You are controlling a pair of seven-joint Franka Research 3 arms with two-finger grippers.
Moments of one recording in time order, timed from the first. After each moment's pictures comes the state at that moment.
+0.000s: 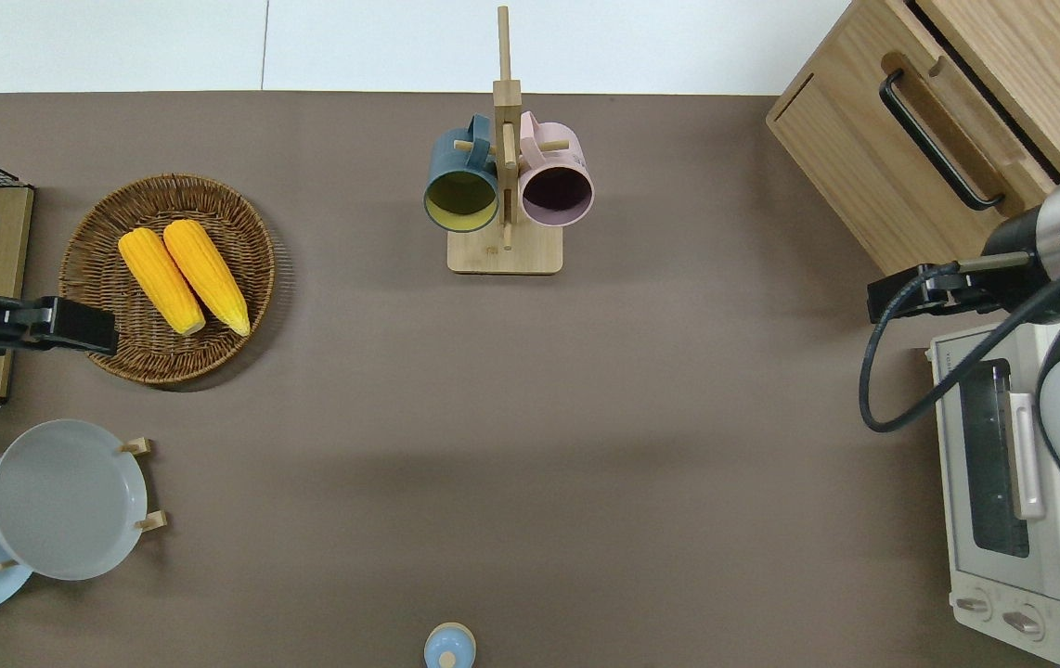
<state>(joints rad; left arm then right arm) 0.03 0.04 -0.06 -1.51 0.00 1.52 0.02 0.13 0.11 -0.04 -1.42 0.01 1.51 0.03</state>
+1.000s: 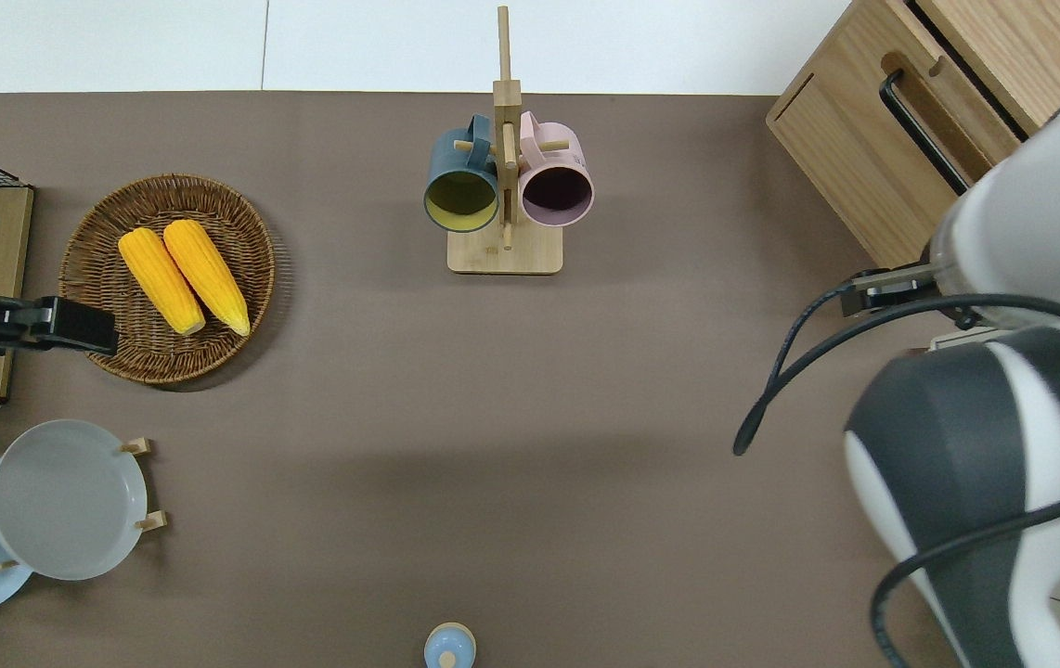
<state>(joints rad) 0.03 0.04 -0.06 -1.51 0.00 1.52 0.02 0.28 0.12 -0.02 -1.41 -0.36 1.51 0.17</state>
